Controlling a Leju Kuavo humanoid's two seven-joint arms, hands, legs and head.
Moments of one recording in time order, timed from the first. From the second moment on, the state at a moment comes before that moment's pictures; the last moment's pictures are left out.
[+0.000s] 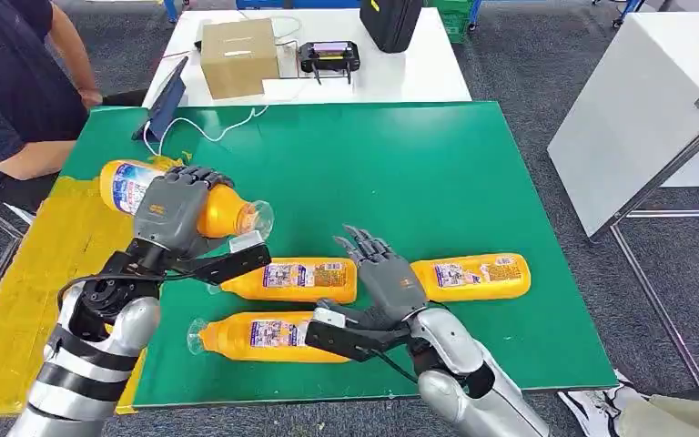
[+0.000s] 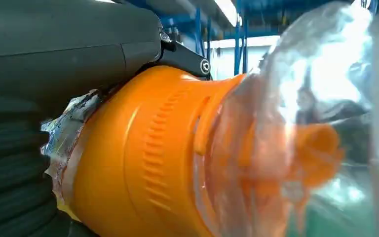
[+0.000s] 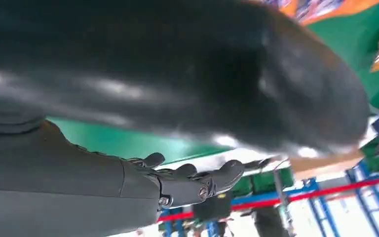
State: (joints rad) left arm -0.41 0.11 -0.35 -1.58 -1.27 -0.05 0.07; right arm -0.25 -0.11 0.70 -1.58 0.88 0.02 0.25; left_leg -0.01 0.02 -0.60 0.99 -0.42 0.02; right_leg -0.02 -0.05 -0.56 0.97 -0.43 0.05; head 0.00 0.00
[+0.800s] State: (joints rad) left arm -0.59 0.12 -0.41 -1.21 -1.20 -0.19 0.10; right arm -0.41 -0.07 0.90 -1.54 0.58 0.23 0.30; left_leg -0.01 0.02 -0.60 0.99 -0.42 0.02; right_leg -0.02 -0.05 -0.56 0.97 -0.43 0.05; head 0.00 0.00
